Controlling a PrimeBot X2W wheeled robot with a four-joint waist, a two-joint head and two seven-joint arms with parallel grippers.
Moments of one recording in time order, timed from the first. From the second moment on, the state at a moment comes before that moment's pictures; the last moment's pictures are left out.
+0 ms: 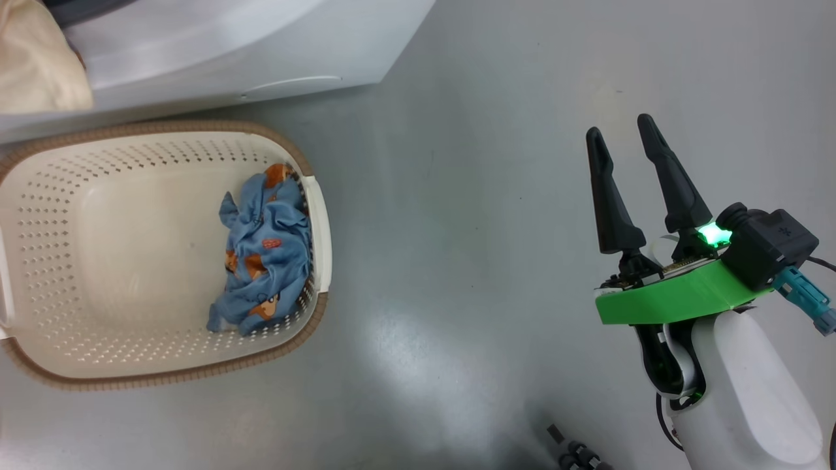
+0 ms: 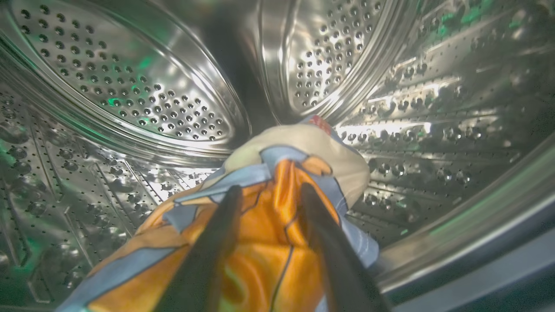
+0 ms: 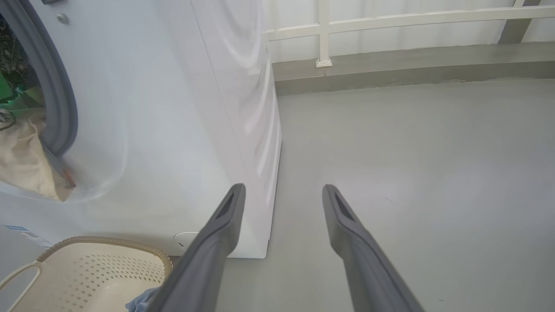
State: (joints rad) left arm -1.52 0.31 -0.07 1.17 -0.07 -0.12 -0.18; right arm -0.40 -0.06 0.16 0.11 0.31 0.13 -0.25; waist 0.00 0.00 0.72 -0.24
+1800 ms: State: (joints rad) left arm -0.79 0.12 0.11 0.62 -0.15 -0.10 -0.26; right arm -0.28 -0.15 0.12 0.14 0.31 0.13 -0.25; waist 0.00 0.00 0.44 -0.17
